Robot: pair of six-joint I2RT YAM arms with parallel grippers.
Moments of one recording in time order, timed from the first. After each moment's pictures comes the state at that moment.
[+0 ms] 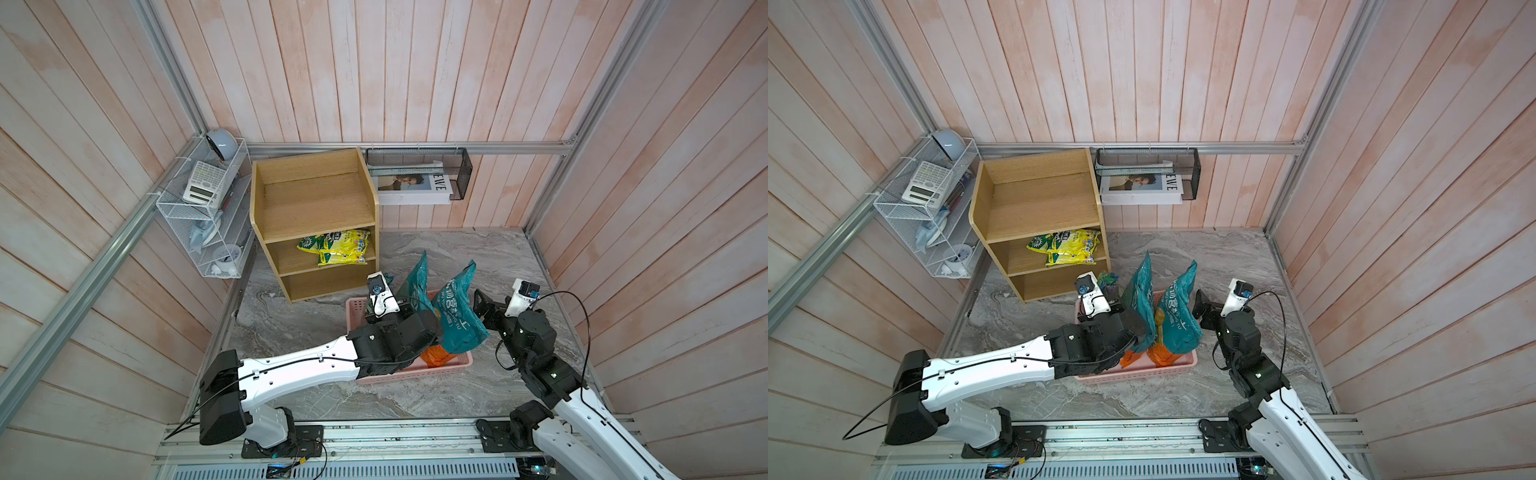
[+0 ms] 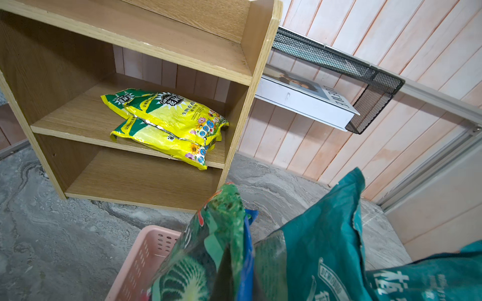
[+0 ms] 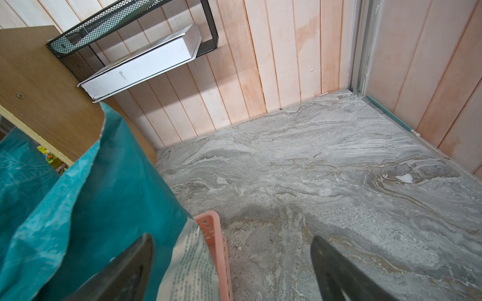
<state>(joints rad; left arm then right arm) -1.22 1.49 1.25 -0.47 -1.24 -1.02 0.46 0.63 0.49 -0.09 0.34 0.44</state>
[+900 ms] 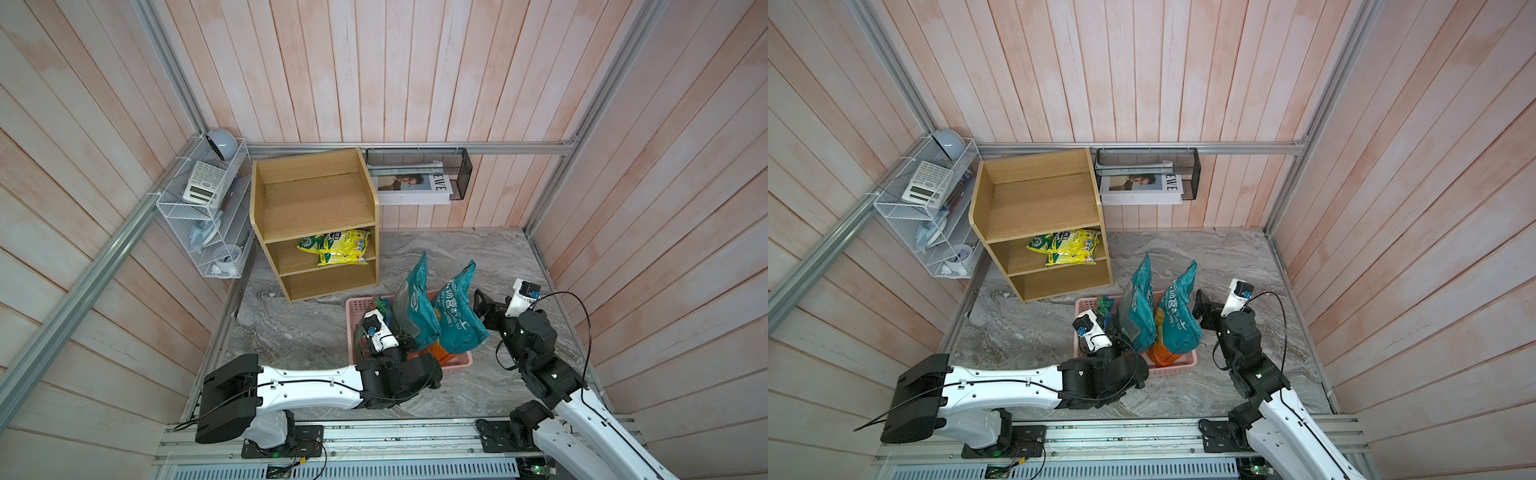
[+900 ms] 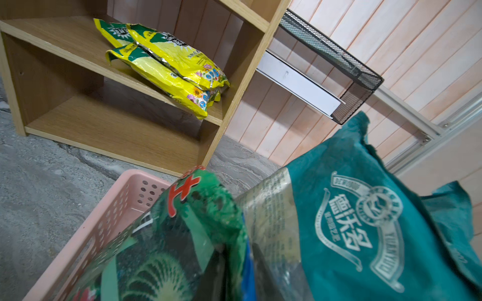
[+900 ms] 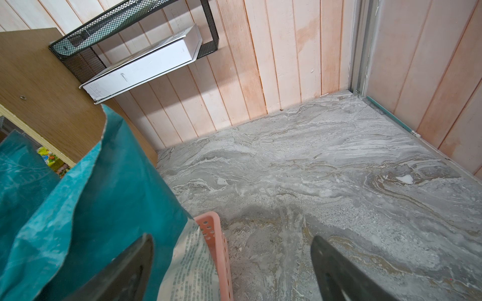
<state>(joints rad) -1.36 1.46 0.94 -0.19 -1.32 -1.19 0.46 0.62 0.49 -0.09 0.34 0.44</state>
